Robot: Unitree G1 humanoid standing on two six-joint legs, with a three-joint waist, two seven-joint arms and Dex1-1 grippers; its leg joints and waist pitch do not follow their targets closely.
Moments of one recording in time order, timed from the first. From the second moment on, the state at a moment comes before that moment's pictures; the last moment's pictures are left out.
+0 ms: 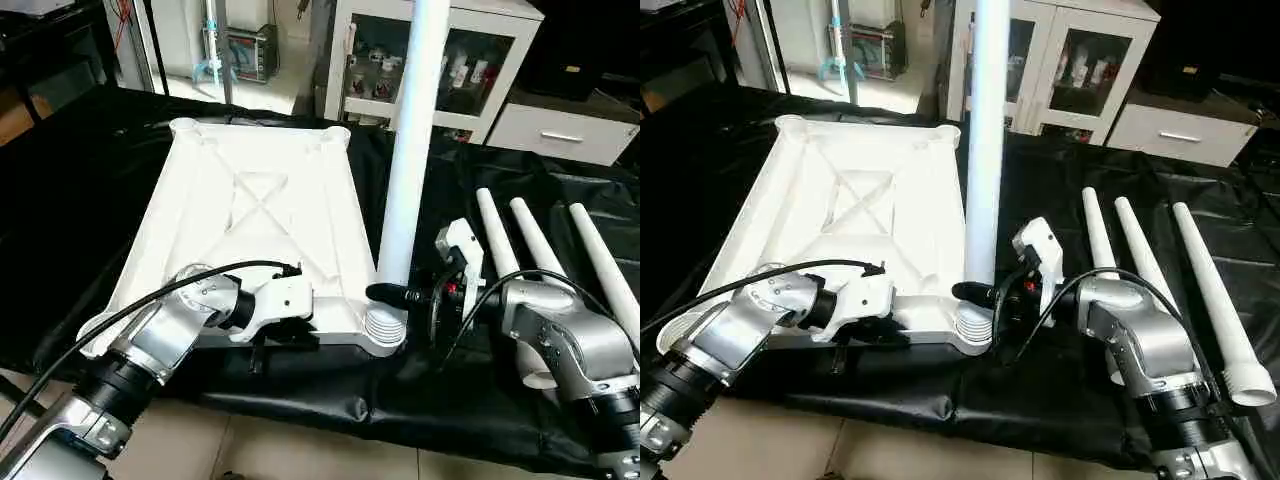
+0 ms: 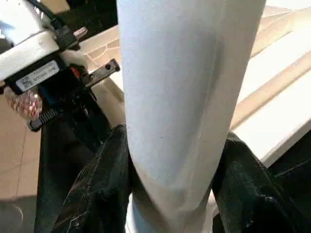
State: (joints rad) left arm -0.51 0.49 -0.47 0.27 0.08 0.18 -1.20; right arm -0.34 -0.46 0.10 0.10 0.44 0.55 0.96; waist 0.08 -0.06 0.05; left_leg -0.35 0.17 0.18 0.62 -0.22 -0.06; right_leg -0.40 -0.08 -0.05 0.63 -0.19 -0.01
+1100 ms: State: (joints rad) left arm -0.51 0.49 -0.49 0.28 0.08 0.18 -1.20; right arm -0.07 -0.34 -0.02 0.01 0.51 0.36 0.85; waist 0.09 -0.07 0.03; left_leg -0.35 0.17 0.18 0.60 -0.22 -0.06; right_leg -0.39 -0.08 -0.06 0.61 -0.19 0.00
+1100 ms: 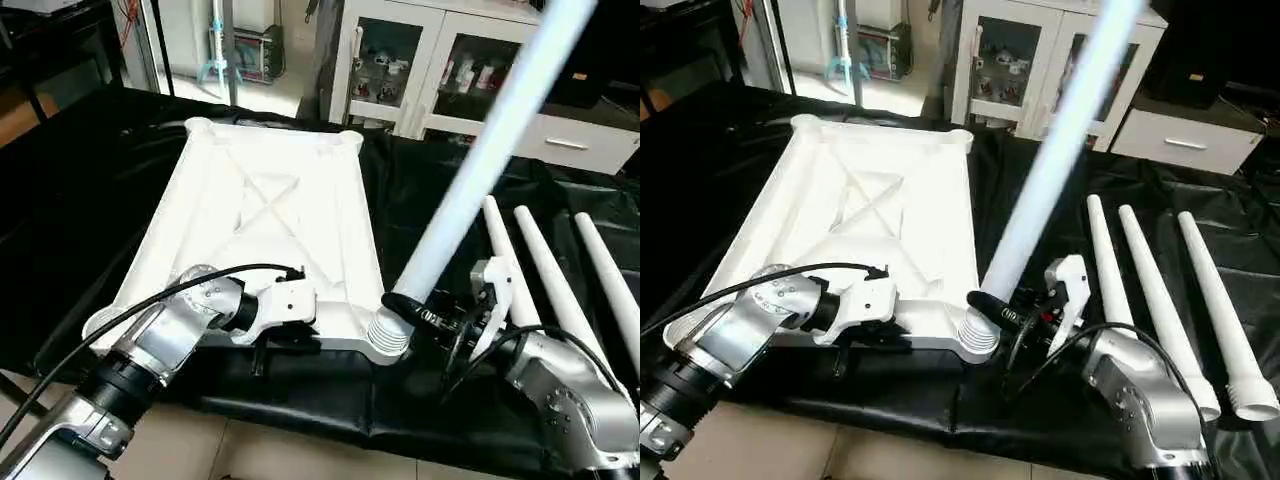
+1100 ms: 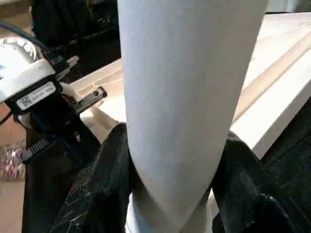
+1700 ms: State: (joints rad) left arm -0.51 0.49 -0.49 0.29 0.08 0.18 -1.20; right arm -0.04 -0.42 0.05 -0.03 0.43 0.27 0.89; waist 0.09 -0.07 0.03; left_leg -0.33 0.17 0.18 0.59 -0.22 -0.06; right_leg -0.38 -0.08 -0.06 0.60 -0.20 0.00
